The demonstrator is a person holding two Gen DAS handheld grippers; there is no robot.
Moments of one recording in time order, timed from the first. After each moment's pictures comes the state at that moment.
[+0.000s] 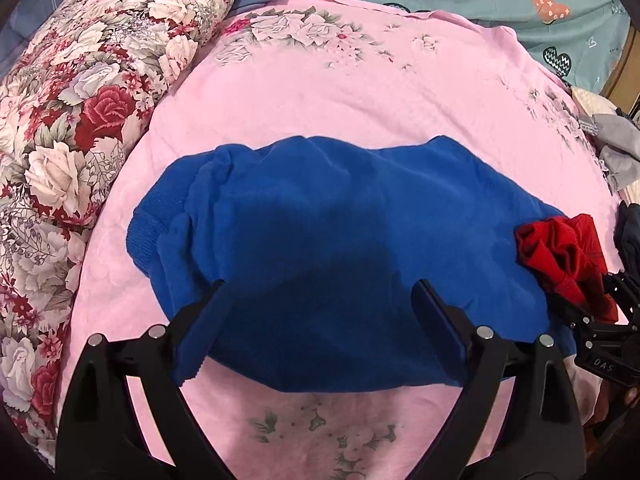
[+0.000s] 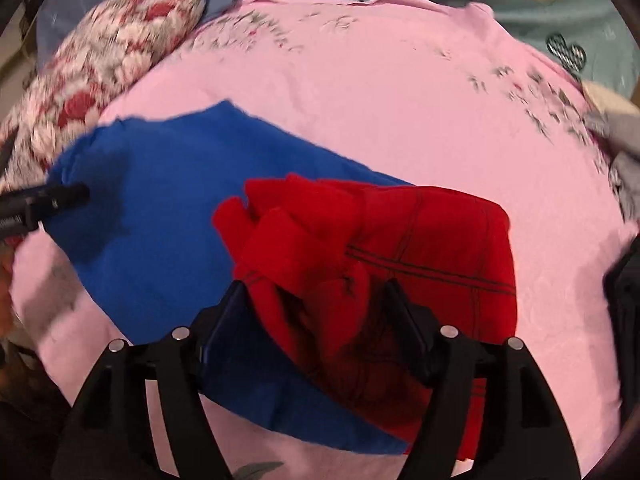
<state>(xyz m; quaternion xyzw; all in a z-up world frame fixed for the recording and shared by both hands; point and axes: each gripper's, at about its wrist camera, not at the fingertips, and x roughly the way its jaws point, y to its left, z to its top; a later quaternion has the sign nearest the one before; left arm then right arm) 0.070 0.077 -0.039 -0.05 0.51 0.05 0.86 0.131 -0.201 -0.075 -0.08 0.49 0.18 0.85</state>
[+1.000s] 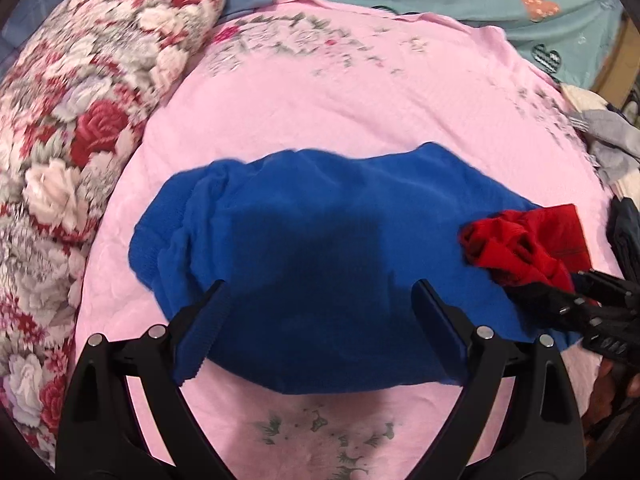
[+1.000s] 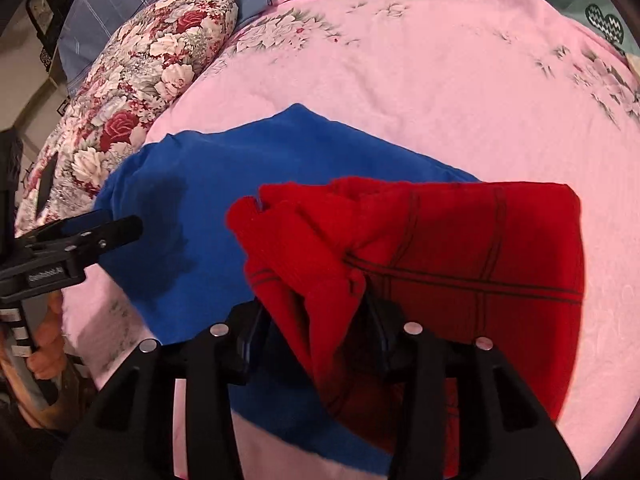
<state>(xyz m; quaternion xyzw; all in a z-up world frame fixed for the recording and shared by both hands) 0.074 0.072 -0.024 -0.05 0.51 0.02 0.86 0.149 -0.178 -0.074 0.03 0.52 0.26 0.81</state>
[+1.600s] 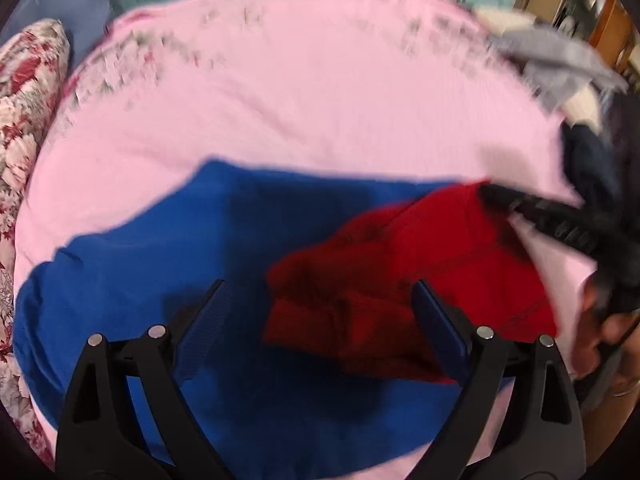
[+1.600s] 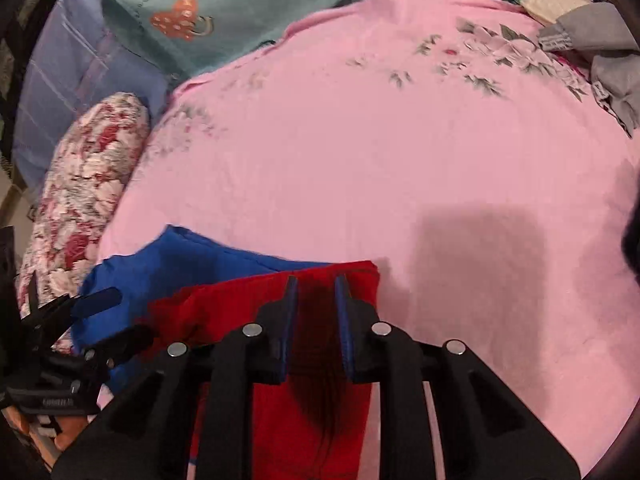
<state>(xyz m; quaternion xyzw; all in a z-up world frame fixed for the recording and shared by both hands) 0.142 -0.070 -0.062 0.04 0.56 -0.09 0.82 0.195 -0.288 -0.077 0.13 0.48 0.13 0.86</state>
